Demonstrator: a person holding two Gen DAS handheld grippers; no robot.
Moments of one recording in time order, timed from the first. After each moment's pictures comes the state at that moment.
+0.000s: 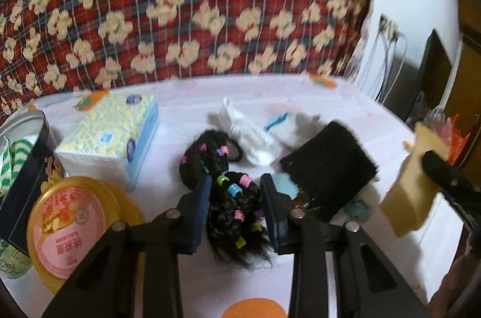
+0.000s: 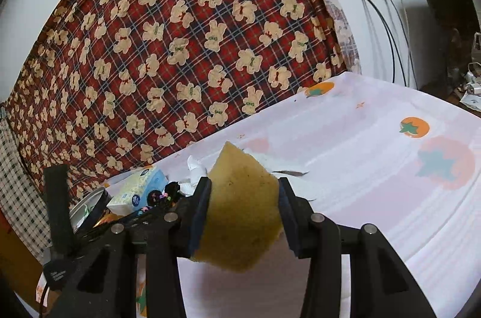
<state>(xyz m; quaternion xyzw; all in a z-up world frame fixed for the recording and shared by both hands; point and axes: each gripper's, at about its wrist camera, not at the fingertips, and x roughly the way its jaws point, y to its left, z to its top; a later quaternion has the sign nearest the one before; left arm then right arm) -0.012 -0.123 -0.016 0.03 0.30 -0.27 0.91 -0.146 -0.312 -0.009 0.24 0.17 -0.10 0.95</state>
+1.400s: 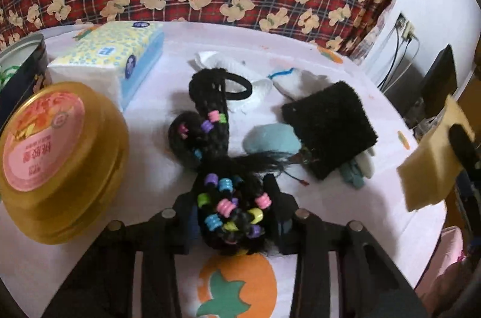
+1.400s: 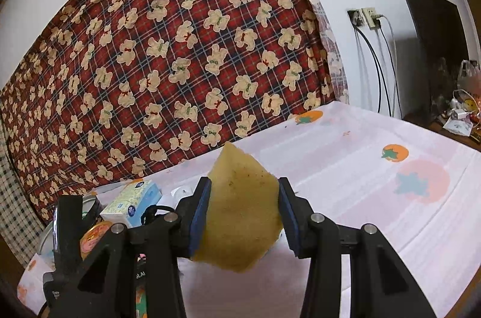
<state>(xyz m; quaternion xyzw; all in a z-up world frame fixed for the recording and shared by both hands) -0.017 -0.112 -0.045 -0.03 0.43 -0.26 0.86 -0.169 -0.289 0.010 0.19 0.13 -0.15 0.96</state>
